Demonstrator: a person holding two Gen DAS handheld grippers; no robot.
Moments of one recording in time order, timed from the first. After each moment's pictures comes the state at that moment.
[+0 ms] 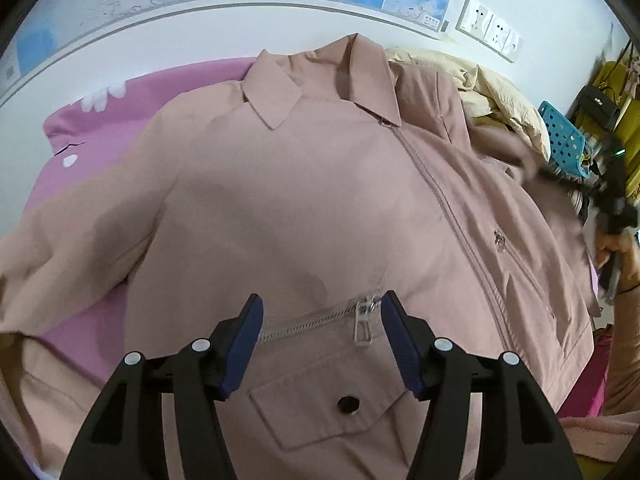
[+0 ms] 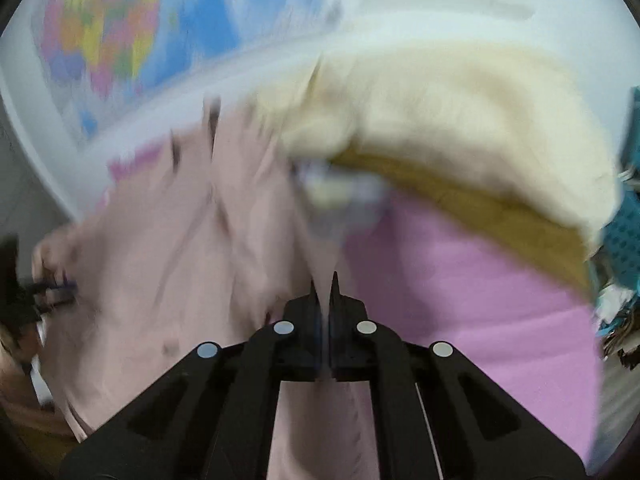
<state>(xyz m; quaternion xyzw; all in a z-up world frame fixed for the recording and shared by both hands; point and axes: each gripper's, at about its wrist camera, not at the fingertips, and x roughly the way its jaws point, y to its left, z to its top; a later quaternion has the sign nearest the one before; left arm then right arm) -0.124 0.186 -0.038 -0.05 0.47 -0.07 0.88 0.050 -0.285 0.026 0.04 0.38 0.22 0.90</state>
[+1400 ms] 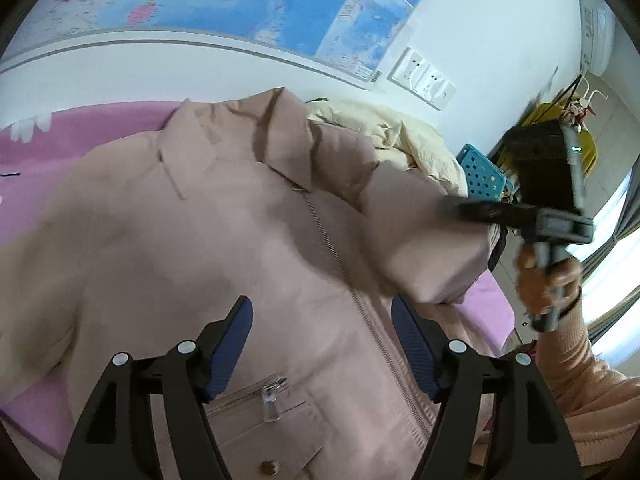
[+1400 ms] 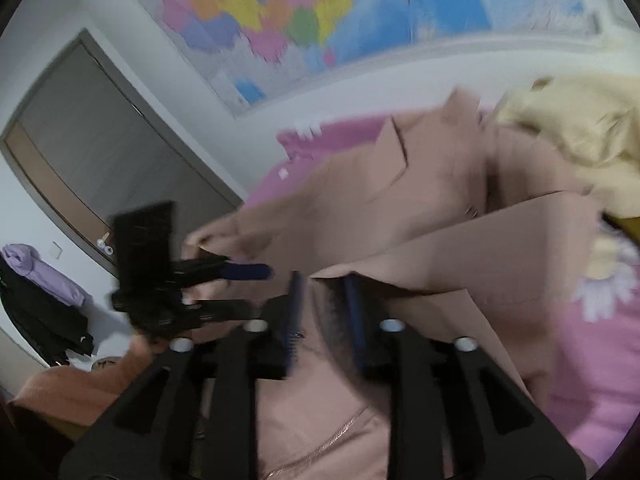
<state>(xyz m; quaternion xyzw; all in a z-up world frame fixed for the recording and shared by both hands) -0.092 0.184 0.000 -0.14 0.41 -0.21 0.88 0.036 -0.088 0.045 0.05 0.46 0.48 0.74</state>
